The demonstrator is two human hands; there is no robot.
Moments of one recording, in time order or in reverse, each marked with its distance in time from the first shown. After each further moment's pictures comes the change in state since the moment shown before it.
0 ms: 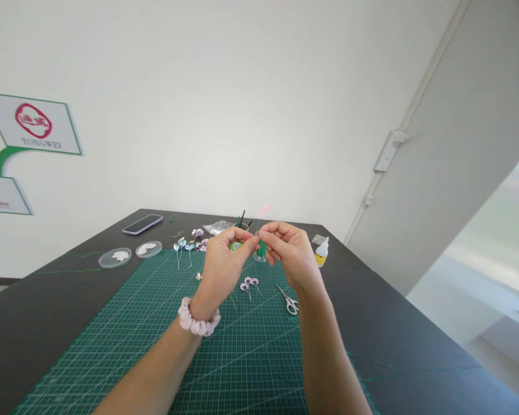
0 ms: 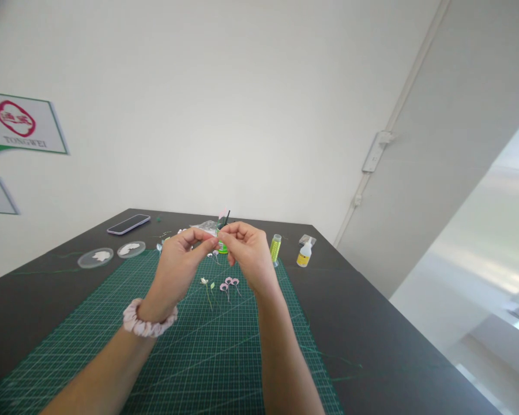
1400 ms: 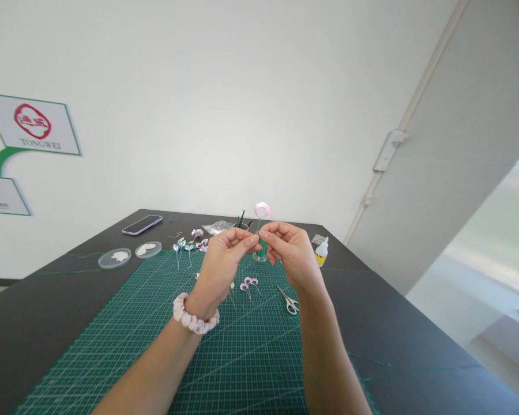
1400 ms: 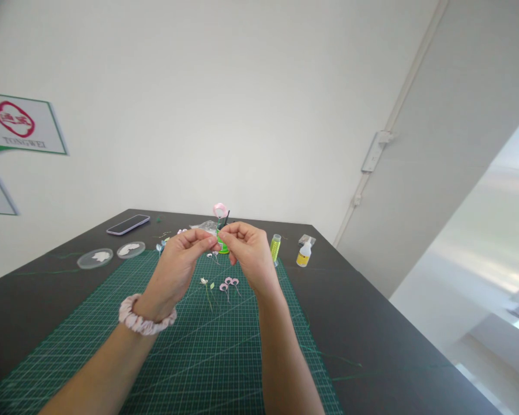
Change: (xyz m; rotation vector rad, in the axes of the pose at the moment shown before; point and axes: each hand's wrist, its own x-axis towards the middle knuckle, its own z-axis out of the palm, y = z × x) left_hand 0.000 -0.002 0.004 -0.318 -0.093 -0.152; right_hand -0.001 -0.002 -0.004 -0.042 0.005 -0.004
